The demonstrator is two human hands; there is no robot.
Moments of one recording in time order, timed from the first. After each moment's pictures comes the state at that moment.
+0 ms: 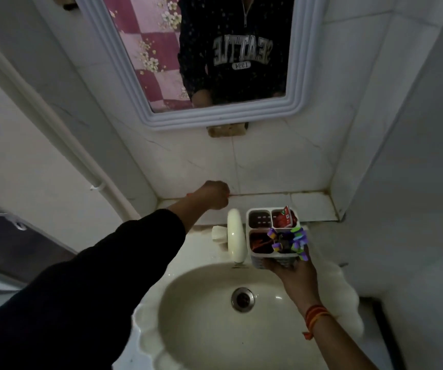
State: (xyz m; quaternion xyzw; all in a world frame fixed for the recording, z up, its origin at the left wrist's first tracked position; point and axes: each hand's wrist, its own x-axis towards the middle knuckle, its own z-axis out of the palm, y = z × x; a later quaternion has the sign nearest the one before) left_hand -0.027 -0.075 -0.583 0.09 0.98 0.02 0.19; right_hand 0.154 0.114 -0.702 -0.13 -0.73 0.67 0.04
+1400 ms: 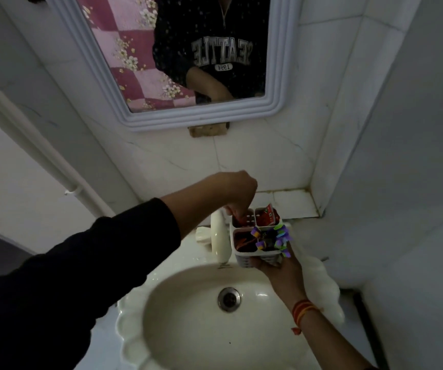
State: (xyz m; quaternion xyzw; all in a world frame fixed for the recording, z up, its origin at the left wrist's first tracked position) left_hand -0.004 0.008 -0.528 0.26 0.92 -0.11 0.26; right_hand 0.155 0.119 -0.702 -0.11 -0.72 0.68 0.05
